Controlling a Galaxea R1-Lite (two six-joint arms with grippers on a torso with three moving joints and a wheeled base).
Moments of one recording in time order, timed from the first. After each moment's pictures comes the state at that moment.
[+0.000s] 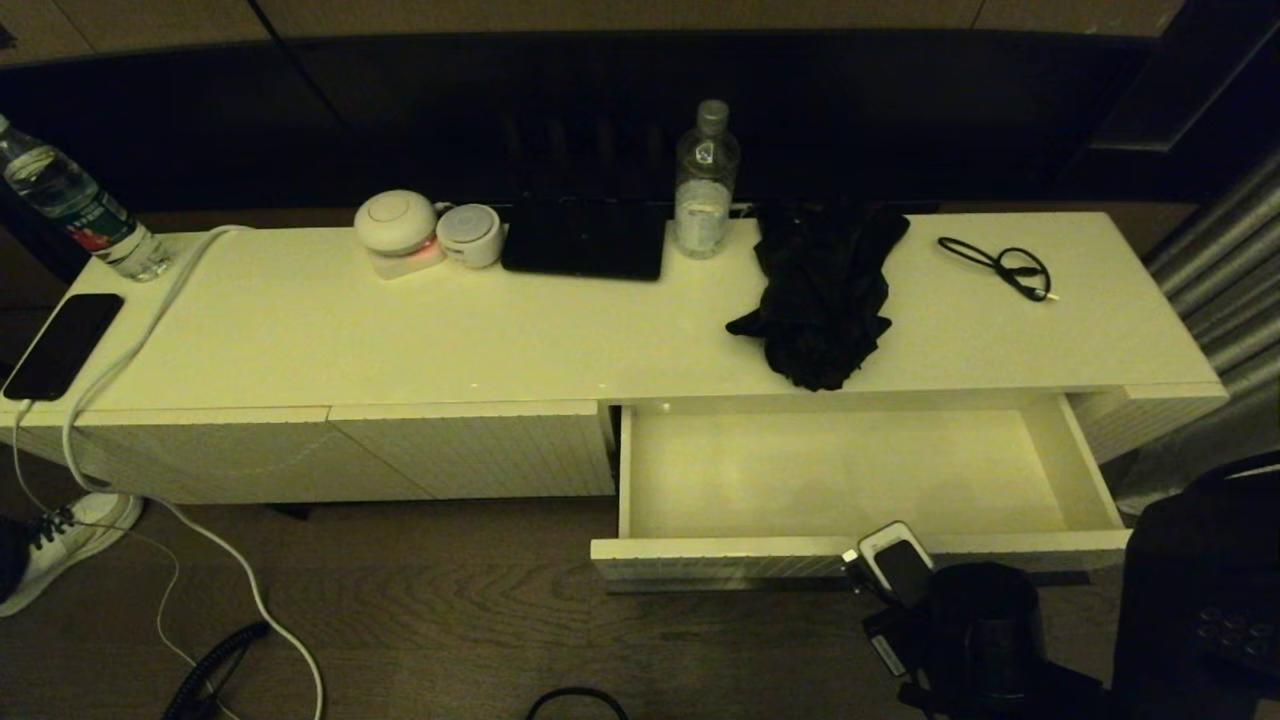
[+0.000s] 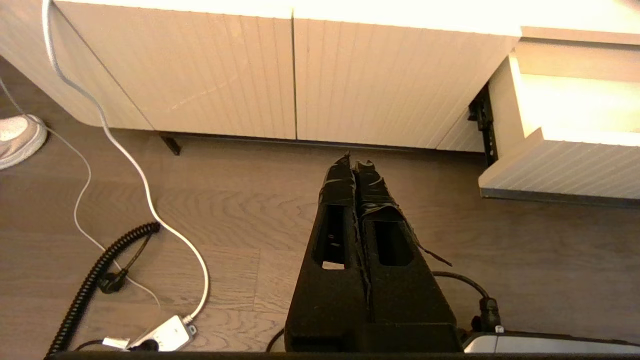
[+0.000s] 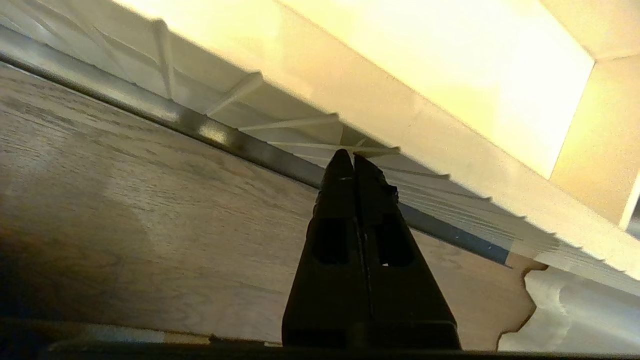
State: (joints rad) left arm 0.00 0.00 0.00 -0.04 0.02 -0.09; right arm 0.62 2.13 -0.26 -1.43 -0.69 -0.30
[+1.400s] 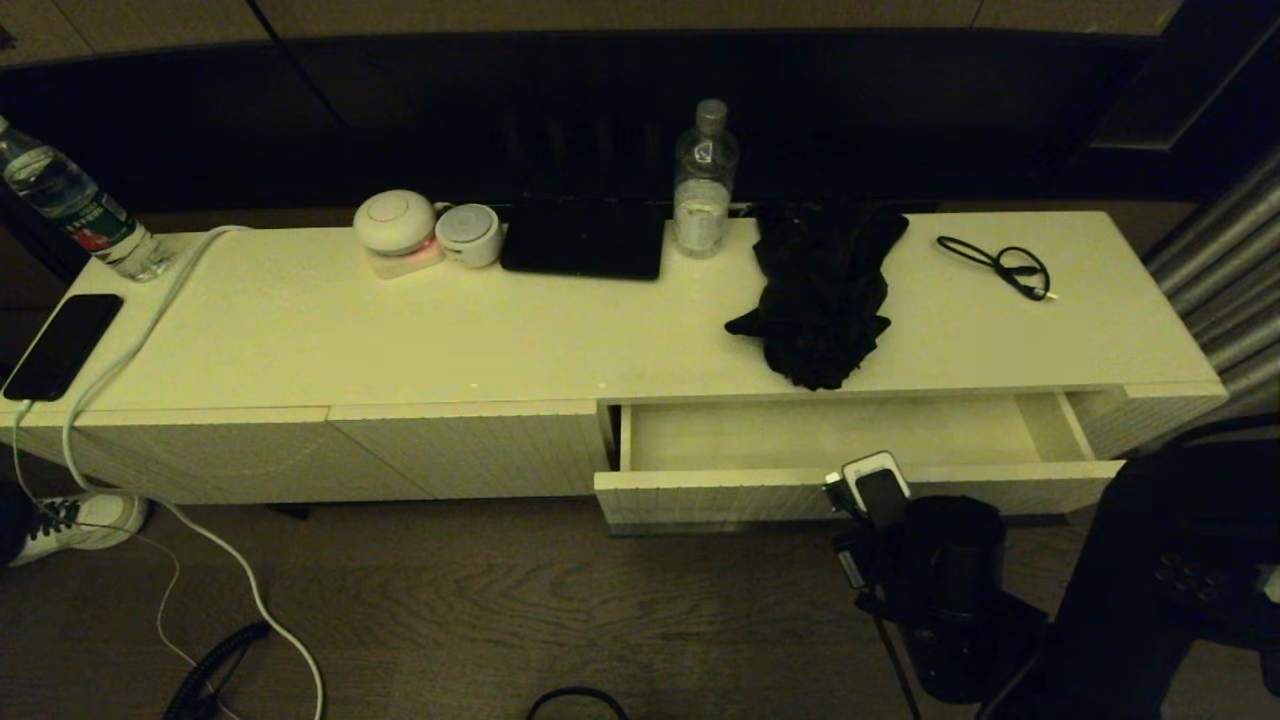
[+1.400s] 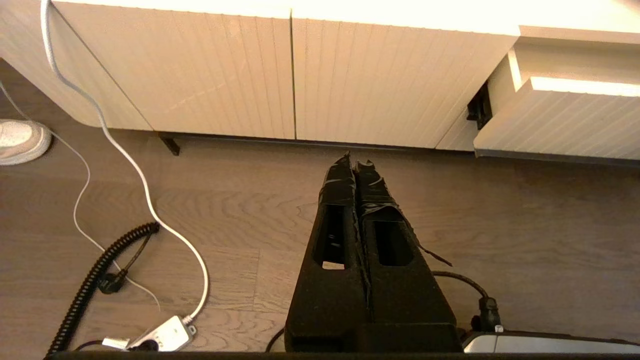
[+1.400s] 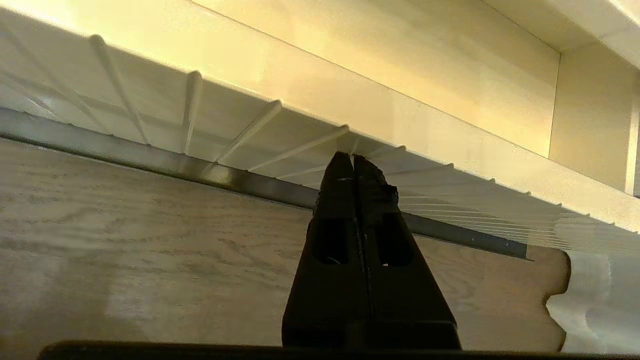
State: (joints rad) left arm 0.00 0.00 0.00 -0.04 0.02 -0.09; right arm 0.58 2.16 -0.49 -1.45 -0.71 -0.31
